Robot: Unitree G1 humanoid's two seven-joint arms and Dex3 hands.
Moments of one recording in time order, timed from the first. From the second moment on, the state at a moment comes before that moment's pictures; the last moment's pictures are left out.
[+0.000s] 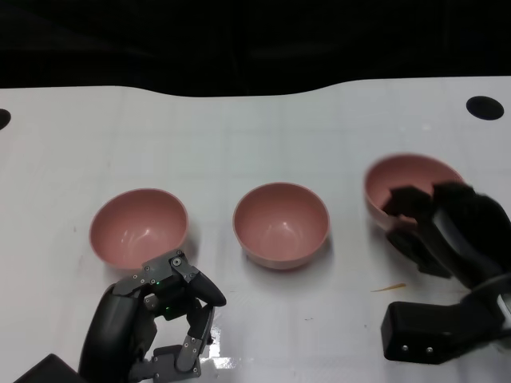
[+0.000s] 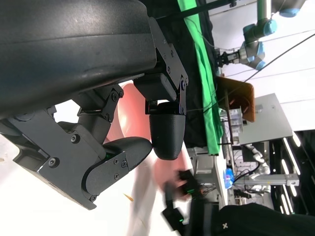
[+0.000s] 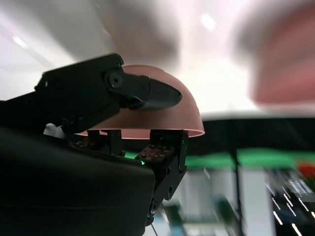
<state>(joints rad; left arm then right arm) 0.20 -0.01 -0.08 0.00 -0.11 -0.41 -0.23 -0.34 -0.37 0.33 0.37 -0.88 -0.28 -0.49</state>
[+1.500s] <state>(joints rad) 0.21 -0.02 -0.08 0.00 -0.09 -0.44 -0.22 -0.52 -0.19 0.52 0.59 -0.89 -0.46 -0.50</state>
